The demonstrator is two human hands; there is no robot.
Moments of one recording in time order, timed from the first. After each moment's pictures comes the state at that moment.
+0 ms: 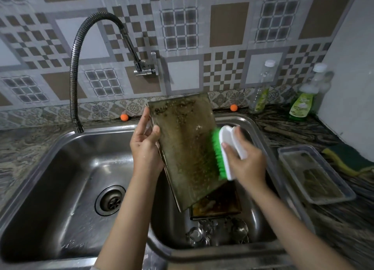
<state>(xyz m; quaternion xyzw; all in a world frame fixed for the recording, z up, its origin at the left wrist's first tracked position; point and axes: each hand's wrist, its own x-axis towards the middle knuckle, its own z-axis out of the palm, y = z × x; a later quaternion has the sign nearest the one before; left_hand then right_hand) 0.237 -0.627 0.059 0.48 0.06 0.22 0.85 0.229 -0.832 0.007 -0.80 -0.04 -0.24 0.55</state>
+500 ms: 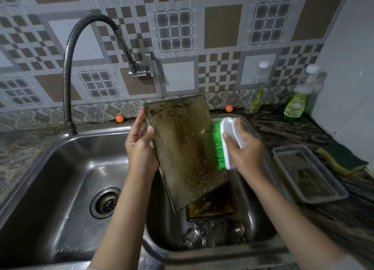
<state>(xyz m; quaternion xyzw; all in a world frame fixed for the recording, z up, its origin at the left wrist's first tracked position) 0.240 -0.625 0.057 0.46 0.08 0.20 0.86 0.258 -0.844 0.011 -0.81 -0.01 -0.27 0.52</state>
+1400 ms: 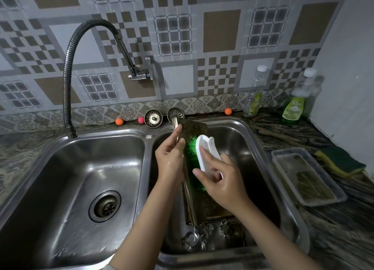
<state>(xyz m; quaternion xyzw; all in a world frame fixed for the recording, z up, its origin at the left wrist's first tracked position) 0.240 -0.681 0.038 0.56 0.08 0.17 0.80 0.206 -0.811 -0.006 -0.82 -0.16 -0.20 0.52</state>
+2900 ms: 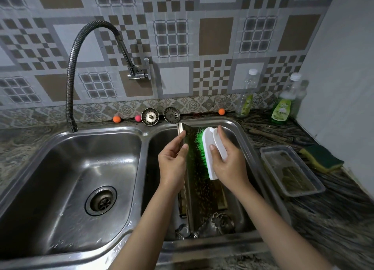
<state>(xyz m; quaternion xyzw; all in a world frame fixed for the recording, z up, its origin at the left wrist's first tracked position) 0.201 -0.694 0.034 0.60 0.06 0.15 0.78 0.208 -0.832 0.023 -0.83 -0.10 -0.21 0.50</state>
